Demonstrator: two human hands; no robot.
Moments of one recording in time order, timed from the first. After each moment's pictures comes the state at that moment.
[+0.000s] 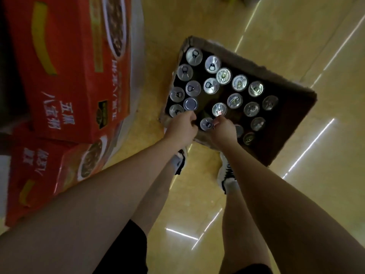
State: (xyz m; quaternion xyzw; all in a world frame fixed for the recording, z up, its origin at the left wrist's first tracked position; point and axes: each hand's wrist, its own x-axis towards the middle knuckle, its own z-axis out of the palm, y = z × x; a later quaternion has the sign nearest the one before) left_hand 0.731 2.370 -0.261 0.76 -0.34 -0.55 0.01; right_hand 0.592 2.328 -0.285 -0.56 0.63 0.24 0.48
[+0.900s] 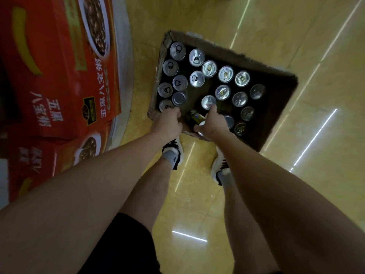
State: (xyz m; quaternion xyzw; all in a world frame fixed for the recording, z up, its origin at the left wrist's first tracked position) left_hand 0.729 2.378 -0.260 0.74 -0.42 -0.51 -0.09; right_hand 0.574 2.326 -0.273 -0.55 0.62 0.25 0.49
